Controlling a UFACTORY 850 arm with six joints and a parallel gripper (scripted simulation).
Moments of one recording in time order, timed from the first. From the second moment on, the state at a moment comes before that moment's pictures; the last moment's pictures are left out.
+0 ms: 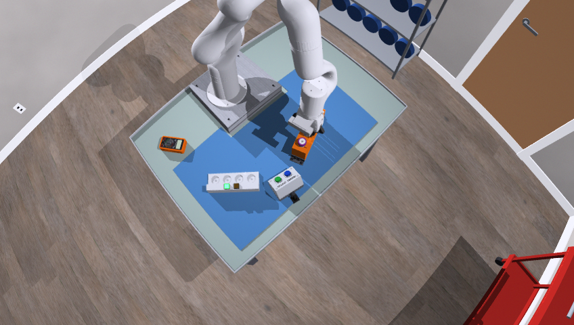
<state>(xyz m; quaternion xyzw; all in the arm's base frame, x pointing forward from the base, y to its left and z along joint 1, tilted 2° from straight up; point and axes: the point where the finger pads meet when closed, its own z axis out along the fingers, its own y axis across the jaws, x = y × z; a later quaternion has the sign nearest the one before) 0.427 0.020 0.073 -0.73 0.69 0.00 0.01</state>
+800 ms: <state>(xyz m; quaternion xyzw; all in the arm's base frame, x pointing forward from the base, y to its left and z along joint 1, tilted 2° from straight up) 0.427 0.020 0.073 -0.94 0.33 -0.01 0.00</state>
